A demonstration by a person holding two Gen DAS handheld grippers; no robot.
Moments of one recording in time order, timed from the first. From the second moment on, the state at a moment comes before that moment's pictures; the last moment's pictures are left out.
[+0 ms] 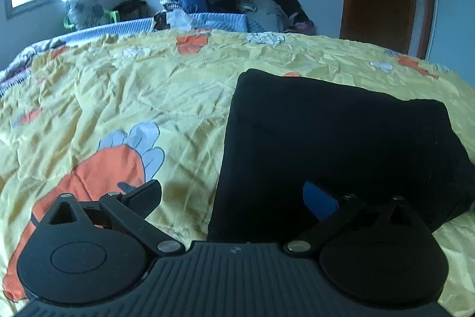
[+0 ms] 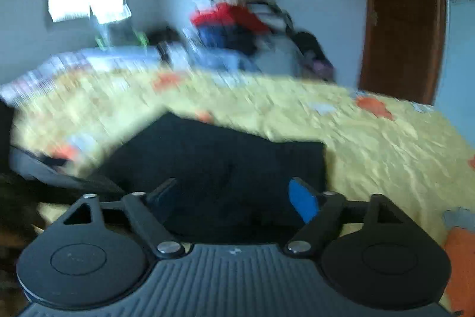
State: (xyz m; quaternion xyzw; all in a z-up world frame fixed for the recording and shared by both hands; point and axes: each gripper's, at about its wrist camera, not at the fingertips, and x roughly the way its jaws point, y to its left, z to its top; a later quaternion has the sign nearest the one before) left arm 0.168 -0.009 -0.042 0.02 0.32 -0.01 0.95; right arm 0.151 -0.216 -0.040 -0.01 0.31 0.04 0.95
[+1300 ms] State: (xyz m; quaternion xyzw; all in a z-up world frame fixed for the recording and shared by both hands) left arm 0.108 0.008 -0.018 -0.01 0.30 -0.03 0.95; right arm 0.077 -0.210 -0.042 0.09 0.31 0.07 0.94
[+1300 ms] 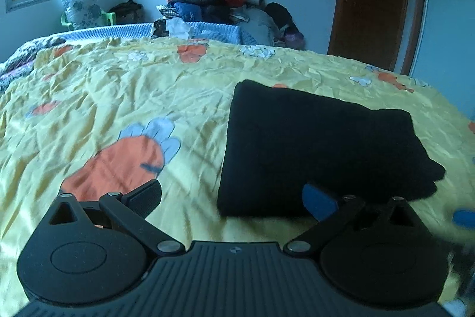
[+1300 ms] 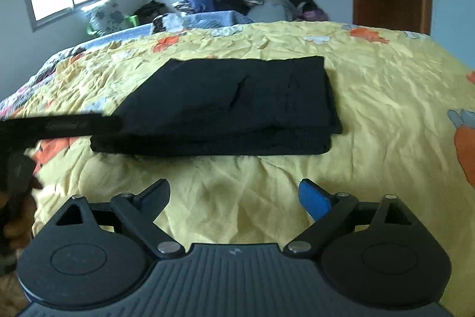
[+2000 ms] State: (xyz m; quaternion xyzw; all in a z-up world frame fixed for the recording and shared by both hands) left arm 0.081 0.008 -0.036 -0.01 0.32 -0.03 0.95; right arm 0.068 -0.212 -0.053 0.08 0.32 0.05 0.94
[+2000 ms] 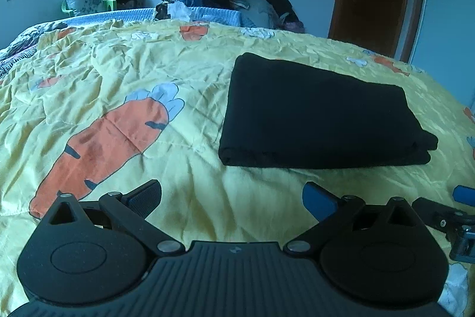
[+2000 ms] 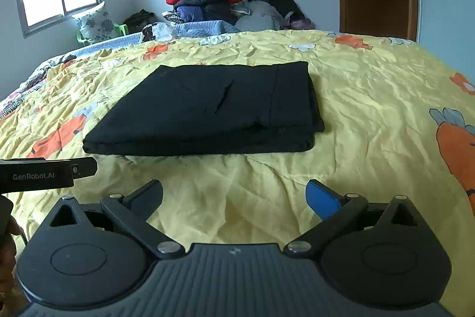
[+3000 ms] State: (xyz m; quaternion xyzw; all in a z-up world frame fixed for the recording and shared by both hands) left arm 0.082 -0.006 -0.051 0.02 0.34 -0.02 0.94; right arm 0.080 -0.207 -0.058 0.05 0.34 0.02 0.94
